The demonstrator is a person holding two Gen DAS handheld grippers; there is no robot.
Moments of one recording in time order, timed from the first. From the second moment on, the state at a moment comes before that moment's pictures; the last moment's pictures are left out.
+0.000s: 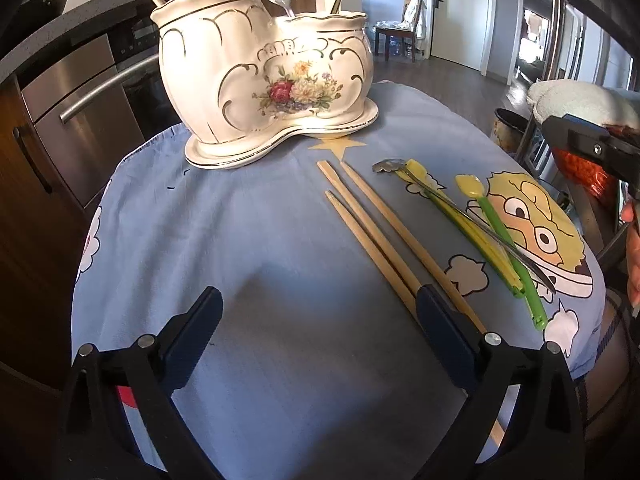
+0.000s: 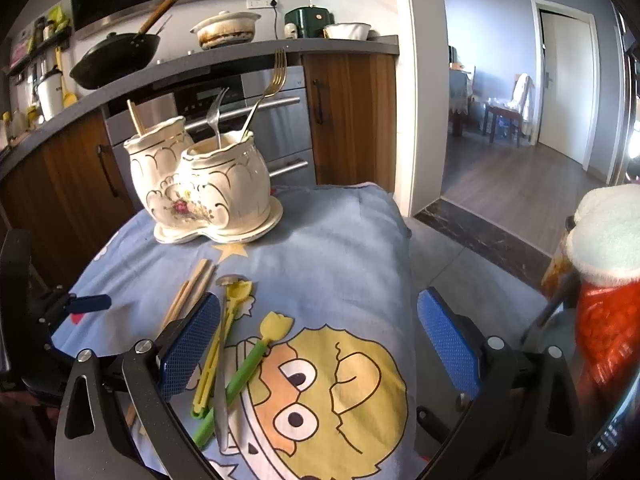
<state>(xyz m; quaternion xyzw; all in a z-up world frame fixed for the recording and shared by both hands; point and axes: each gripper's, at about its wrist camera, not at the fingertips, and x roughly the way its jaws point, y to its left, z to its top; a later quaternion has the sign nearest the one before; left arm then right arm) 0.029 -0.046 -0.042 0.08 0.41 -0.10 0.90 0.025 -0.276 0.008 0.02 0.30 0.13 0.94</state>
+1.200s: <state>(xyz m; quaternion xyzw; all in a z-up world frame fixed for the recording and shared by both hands) 0.039 -0.055 -0.036 0.09 0.44 -0.14 0.88 0.025 -0.260 0.000 0.01 0.32 0.18 0.93</state>
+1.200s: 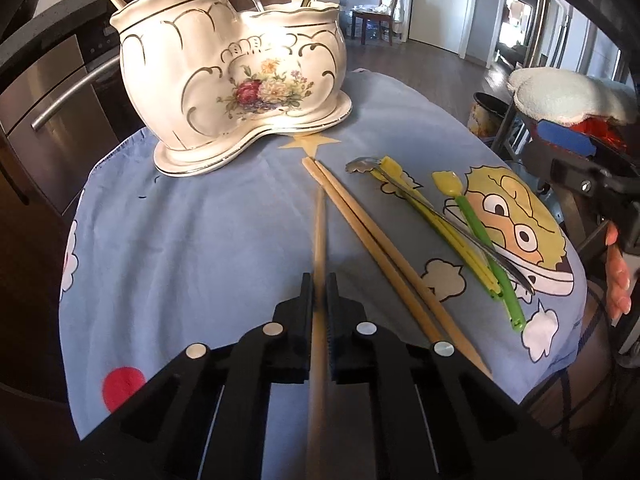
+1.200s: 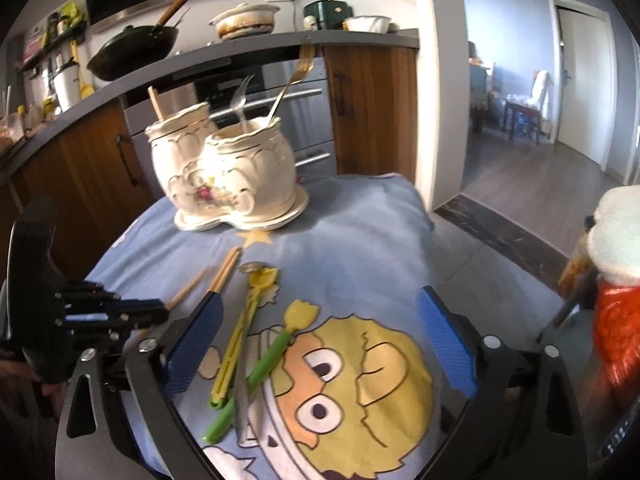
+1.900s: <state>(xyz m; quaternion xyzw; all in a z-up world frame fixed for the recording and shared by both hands) 0.030 -0.035 -0.036 0.10 0.45 -0.16 0.87 0.068 -0.168 -0.030 -0.10 0.38 0.22 0.89</state>
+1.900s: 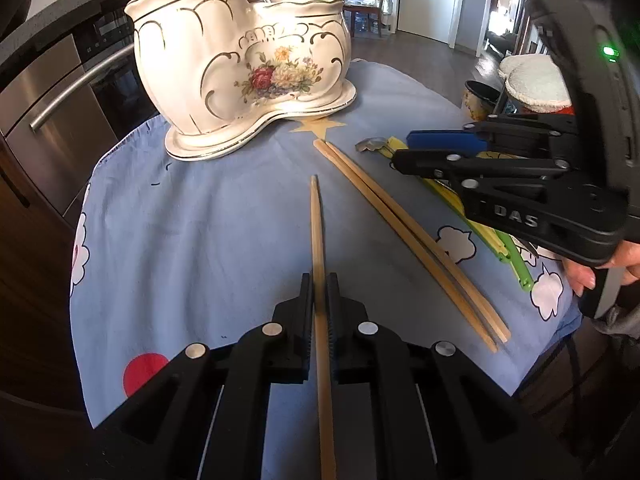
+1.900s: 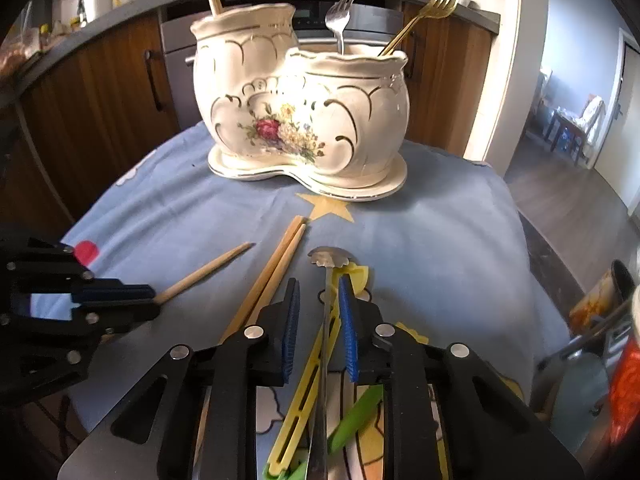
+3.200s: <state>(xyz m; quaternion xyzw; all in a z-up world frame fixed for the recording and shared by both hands) 0.007 -0.008 0.016 0.06 0.32 -0.18 0.93 0.005 -0.229 0.060 -0.02 0.19 0.21 0.96</state>
